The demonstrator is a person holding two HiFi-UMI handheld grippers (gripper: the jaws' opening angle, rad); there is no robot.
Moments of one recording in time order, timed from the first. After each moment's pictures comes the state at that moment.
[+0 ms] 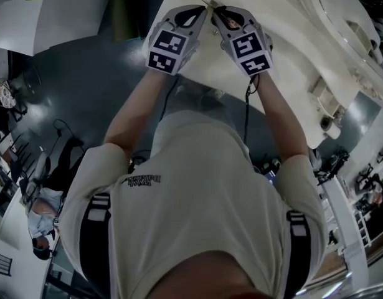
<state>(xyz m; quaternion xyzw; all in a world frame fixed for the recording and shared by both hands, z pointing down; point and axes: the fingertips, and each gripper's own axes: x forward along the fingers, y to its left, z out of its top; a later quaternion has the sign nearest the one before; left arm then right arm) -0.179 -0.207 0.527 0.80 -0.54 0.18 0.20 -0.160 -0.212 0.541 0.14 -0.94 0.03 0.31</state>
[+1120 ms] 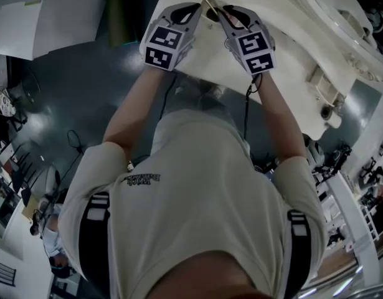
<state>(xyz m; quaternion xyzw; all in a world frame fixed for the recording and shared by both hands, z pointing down) -0.174 -0.188 0.503 0.80 -0.54 0.18 0.19 -0.127 -0.200 0.516 0.20 -0.93 0.05 0.30</state>
